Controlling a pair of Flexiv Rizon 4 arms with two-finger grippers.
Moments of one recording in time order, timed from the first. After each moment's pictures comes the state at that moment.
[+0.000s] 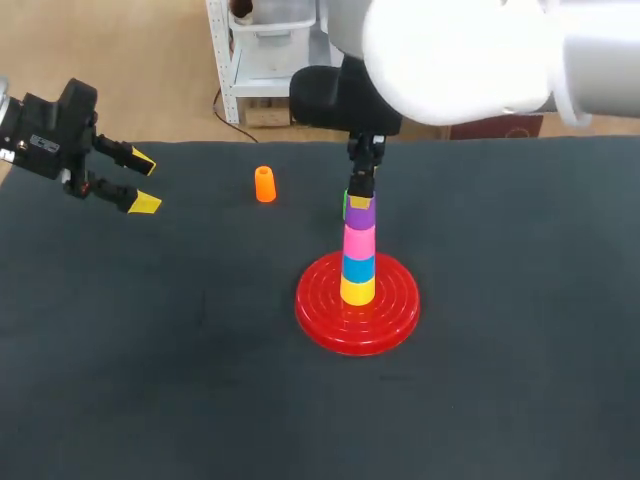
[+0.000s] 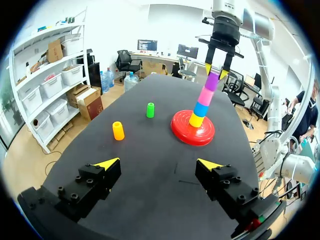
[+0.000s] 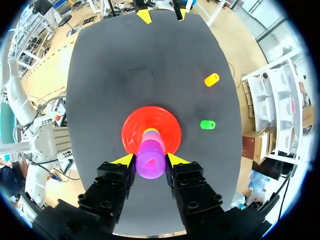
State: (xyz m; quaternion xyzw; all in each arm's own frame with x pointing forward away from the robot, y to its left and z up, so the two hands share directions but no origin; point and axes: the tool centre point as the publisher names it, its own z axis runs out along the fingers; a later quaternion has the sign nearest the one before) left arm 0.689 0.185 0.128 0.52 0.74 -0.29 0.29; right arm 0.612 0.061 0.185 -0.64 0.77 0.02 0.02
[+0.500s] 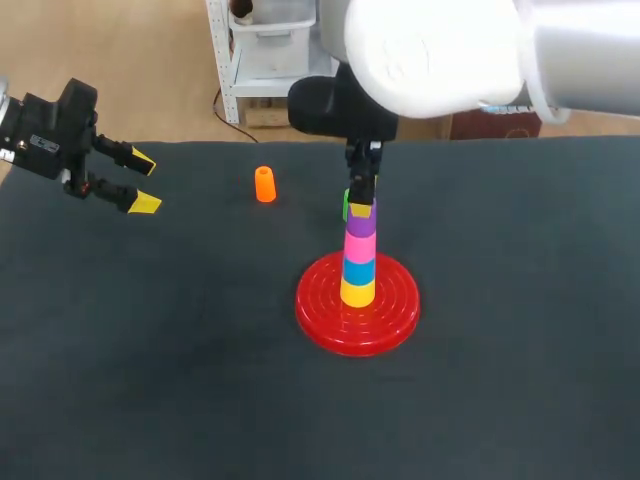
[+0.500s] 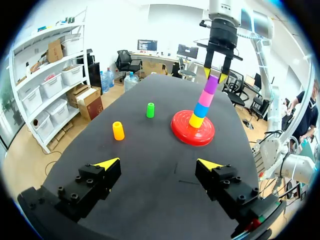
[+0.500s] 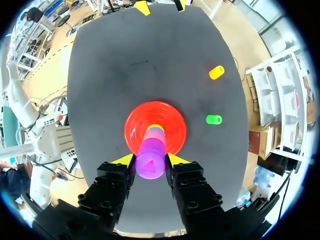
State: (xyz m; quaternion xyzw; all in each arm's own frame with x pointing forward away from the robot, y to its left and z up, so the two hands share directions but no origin) left arm 0.689 0.185 0.128 0.52 0.74 -0.29 0.29; right arm 0.606 0.058 0.173 -0.63 0.78 0.03 -0.02
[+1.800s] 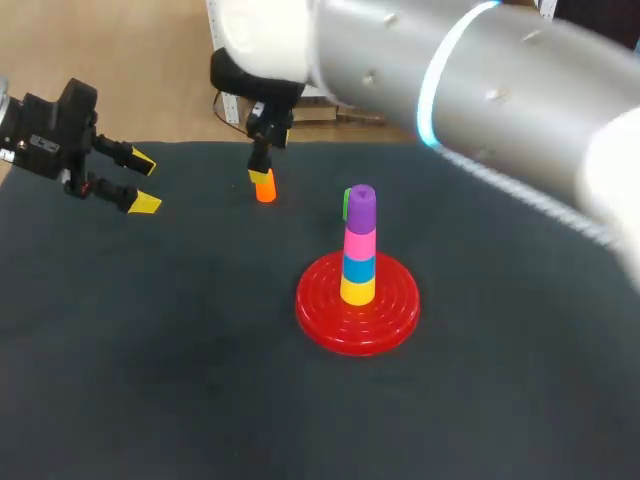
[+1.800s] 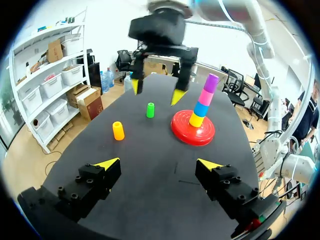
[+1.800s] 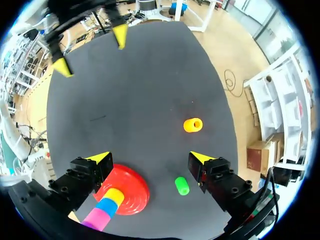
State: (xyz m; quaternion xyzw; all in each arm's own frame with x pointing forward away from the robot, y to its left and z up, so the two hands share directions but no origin) left arm 0.689 0.185 0.128 0.52 0.74 -0.29 0.29; right arm 0.750 0.181 0.118 -0.61 0.79 0.08 0.03
